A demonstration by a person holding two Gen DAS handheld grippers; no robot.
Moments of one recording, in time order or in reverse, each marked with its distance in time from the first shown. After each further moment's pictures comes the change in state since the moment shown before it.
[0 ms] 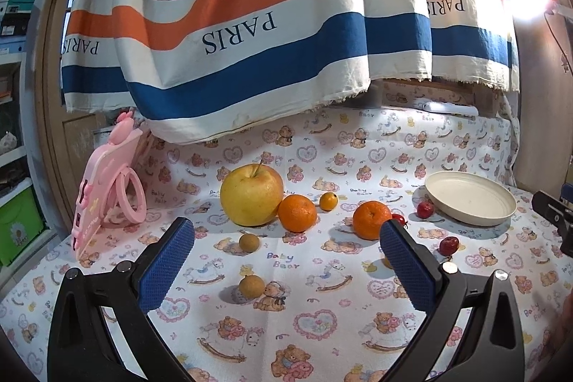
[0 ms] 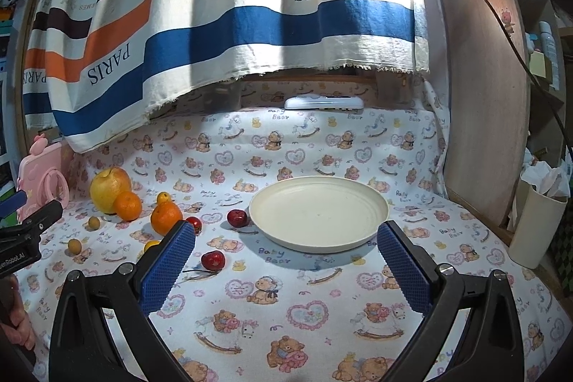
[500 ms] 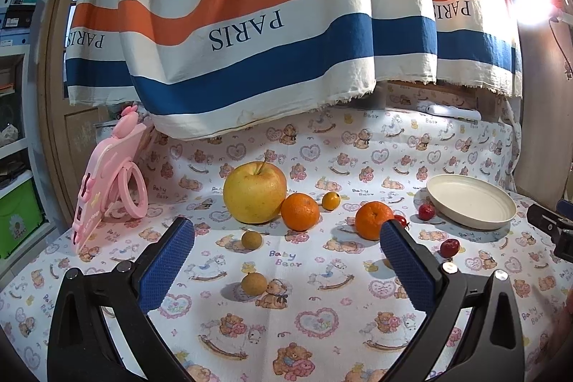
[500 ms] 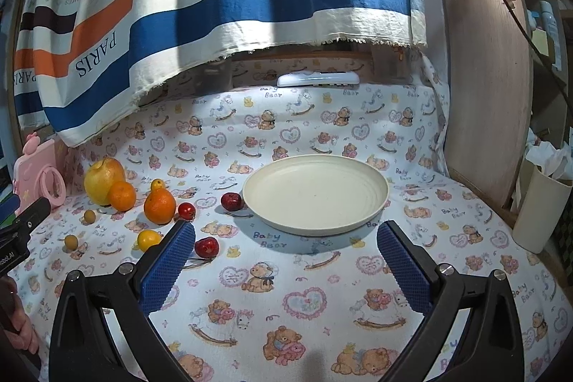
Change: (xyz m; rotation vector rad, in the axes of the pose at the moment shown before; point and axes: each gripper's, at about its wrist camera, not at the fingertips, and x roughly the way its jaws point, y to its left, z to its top) left arm 0.000 0.004 -0.001 -0.022 0.005 0.004; right arm 0.013 -0.010 0.000 0.050 0.091 -0.002
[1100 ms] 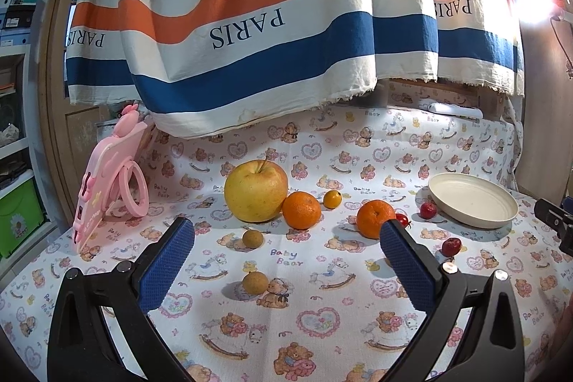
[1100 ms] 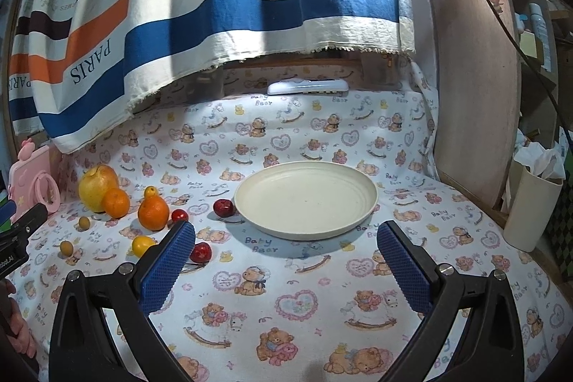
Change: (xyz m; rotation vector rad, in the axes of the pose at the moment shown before) left arm 0.001 0.001 -0.001 0.002 0.002 0.001; right arm -0.008 -0.003 0.000 0.018 -0.036 -0.038
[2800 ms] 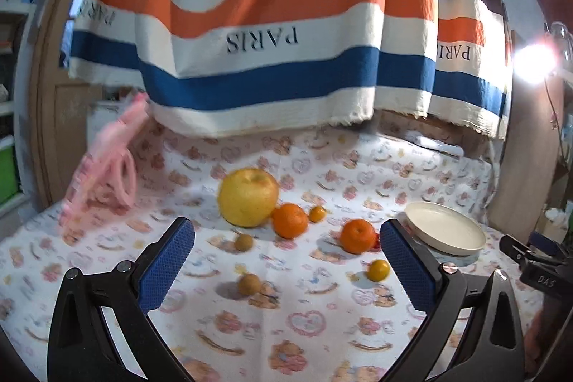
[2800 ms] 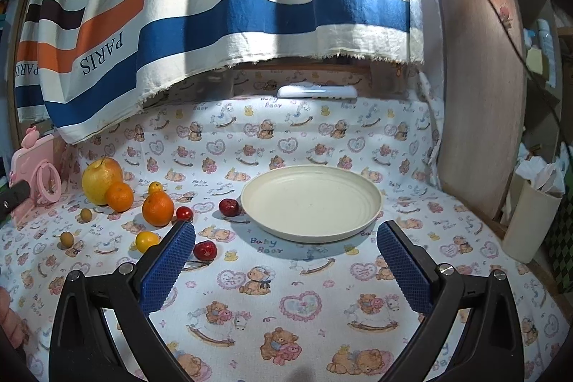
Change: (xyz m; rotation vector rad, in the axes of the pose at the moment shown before) left arm -0.023 0.031 0.003 -0.129 -0.052 -0.092; right arm 0.001 0.007 -0.001 -0.046 0.009 0.026
